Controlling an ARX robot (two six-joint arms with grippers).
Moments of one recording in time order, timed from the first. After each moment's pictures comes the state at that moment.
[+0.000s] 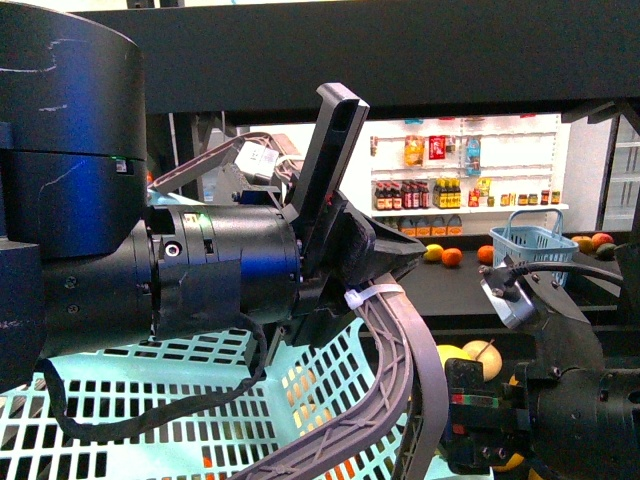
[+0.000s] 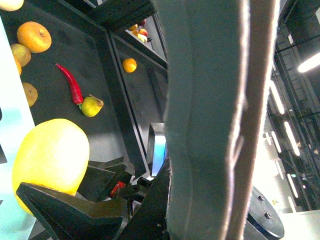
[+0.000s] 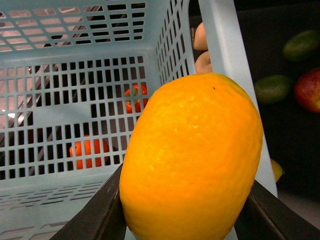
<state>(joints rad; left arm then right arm) -0.46 1.71 0.95 0.70 0.62 -1.00 0.27 1.70 0.71 0.57 -0.24 0.29</state>
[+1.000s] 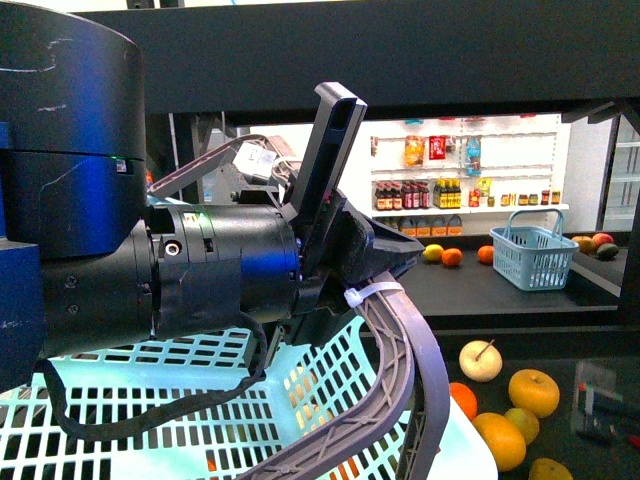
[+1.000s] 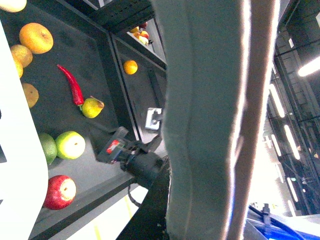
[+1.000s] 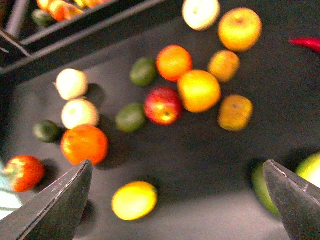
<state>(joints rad) -0.46 1.71 0.95 0.70 0.62 -1.01 -0.07 1.90 0.80 0.53 -0.02 0.33</state>
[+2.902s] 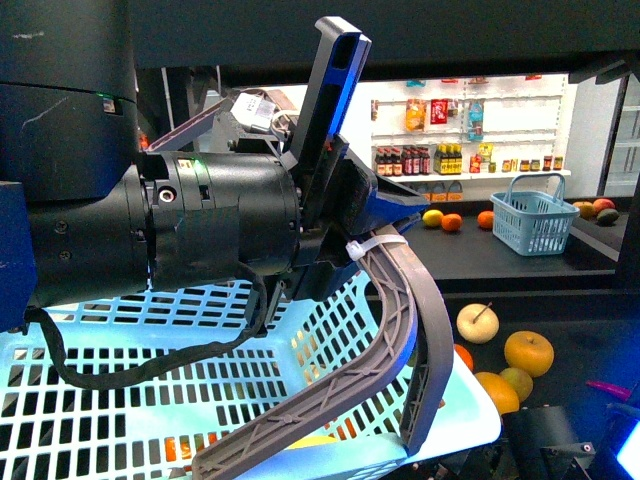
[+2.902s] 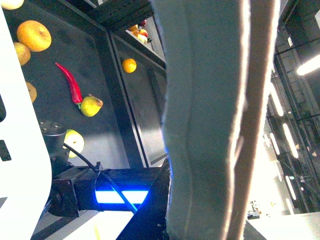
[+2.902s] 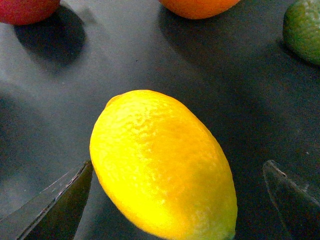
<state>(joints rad) -0.46 1.71 0.95 0.70 0.62 -1.01 0.09 2.82 1.52 0.55 -0.50 -0.61</state>
